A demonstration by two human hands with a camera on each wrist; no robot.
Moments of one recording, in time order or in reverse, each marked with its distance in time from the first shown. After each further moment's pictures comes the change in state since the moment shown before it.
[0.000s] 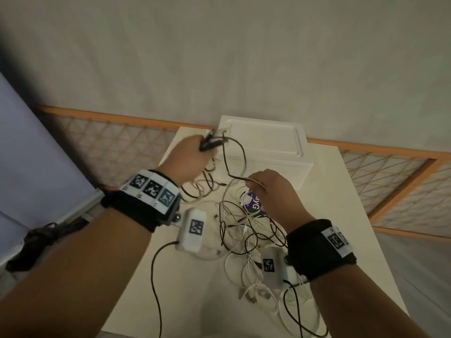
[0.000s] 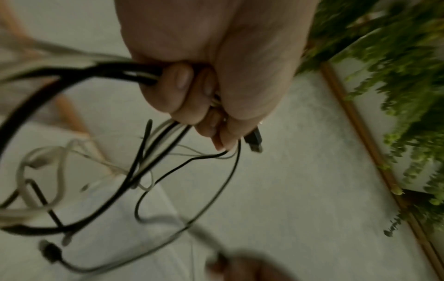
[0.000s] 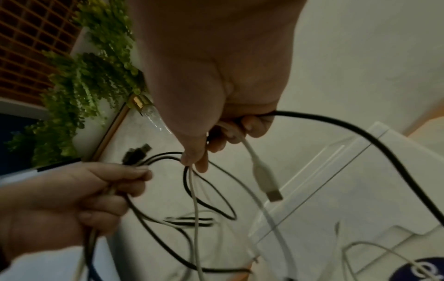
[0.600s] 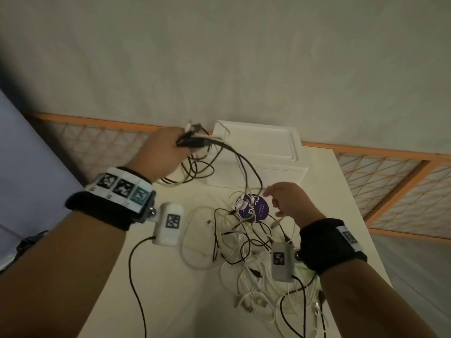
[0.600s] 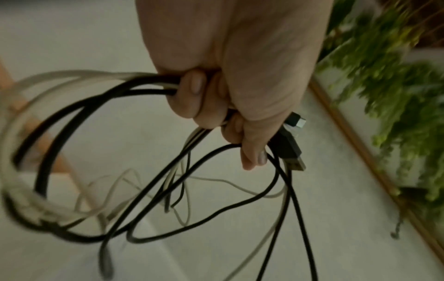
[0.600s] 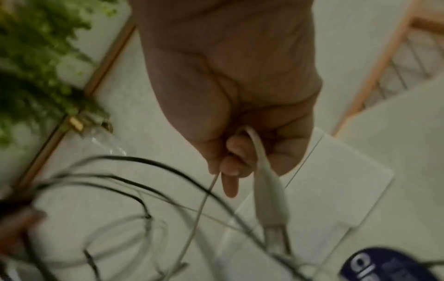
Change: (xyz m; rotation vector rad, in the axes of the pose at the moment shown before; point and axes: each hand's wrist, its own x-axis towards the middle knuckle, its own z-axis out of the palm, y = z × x) left_hand 0.005 -0.007 -0.032 -0.001 0.116 0.101; right_hand 0.010 0.046 -0.015 0.422 -0.094 0.538
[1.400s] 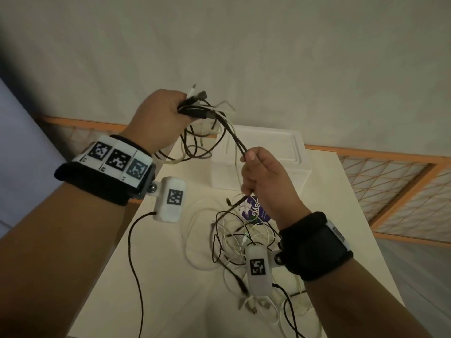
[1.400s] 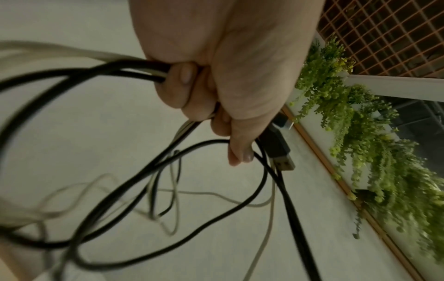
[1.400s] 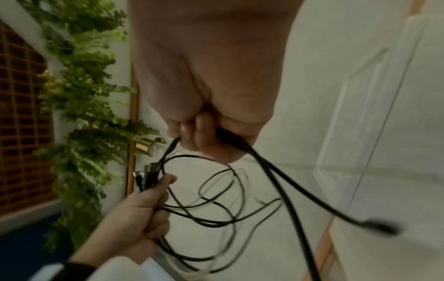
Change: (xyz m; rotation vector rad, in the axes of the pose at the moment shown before) left_hand 0.015 0.041 -0.042 0.077 0.136 0.084; right_hand -0.055 -0.089 0.029 0.651 -0.163 -0.447
